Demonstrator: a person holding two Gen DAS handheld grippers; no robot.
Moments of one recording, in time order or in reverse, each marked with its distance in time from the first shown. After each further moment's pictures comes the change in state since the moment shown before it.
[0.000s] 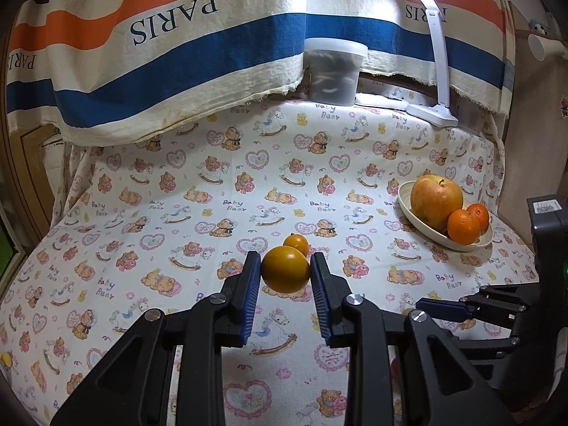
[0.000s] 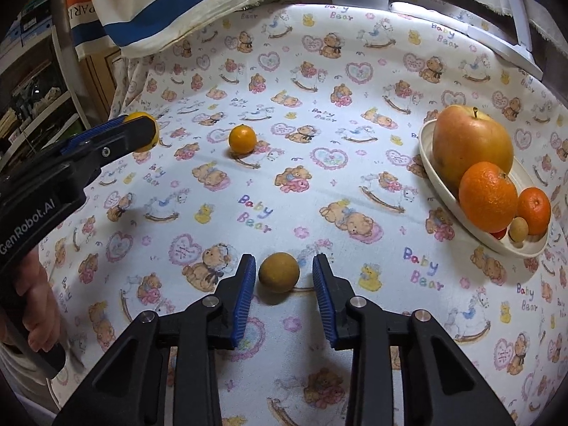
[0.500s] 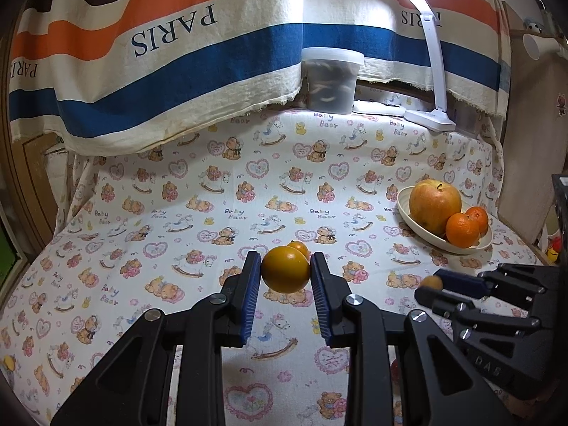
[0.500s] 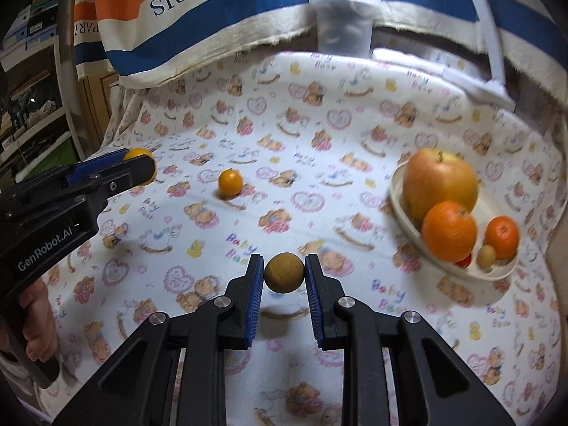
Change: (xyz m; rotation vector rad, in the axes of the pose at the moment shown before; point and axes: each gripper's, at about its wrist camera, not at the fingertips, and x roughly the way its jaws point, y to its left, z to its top) left arm -0.005 -0.001 0.001 0.014 -0.036 0.003; right arm -0.028 0.000 0.003 -0.010 -0.178 -0.101
